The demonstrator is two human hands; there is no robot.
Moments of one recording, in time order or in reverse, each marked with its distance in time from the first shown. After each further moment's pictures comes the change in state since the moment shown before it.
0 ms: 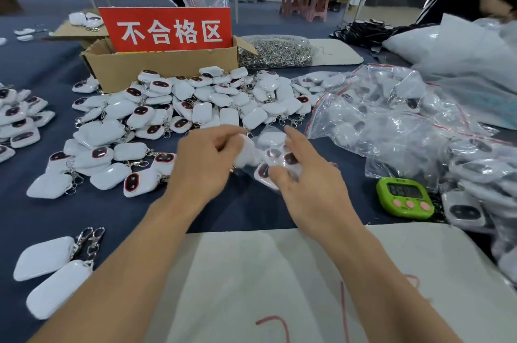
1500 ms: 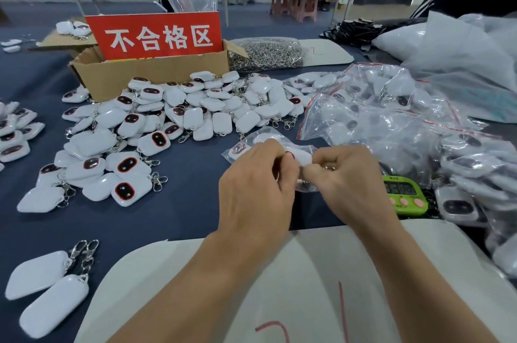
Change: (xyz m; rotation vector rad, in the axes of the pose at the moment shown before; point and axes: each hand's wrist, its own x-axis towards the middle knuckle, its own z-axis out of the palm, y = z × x) left_hand -0.056 0.056 0.050 0.068 0.184 0.267; right_hand 0.006 0.018 -0.038 0.072 0.165 -0.097
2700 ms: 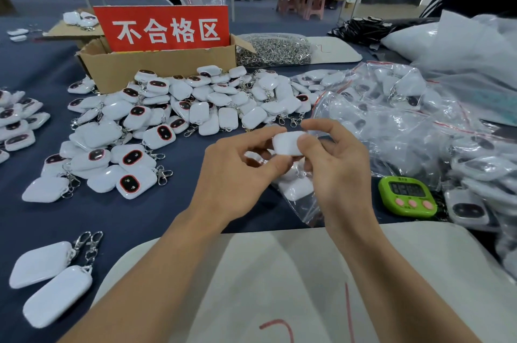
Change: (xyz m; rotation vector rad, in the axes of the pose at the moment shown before) left_hand 0.028 -0.041 -0.022 -0.365 -0.287 -0.134; right_hand 0.000 -0.022 0.032 0.521 0.167 0.173
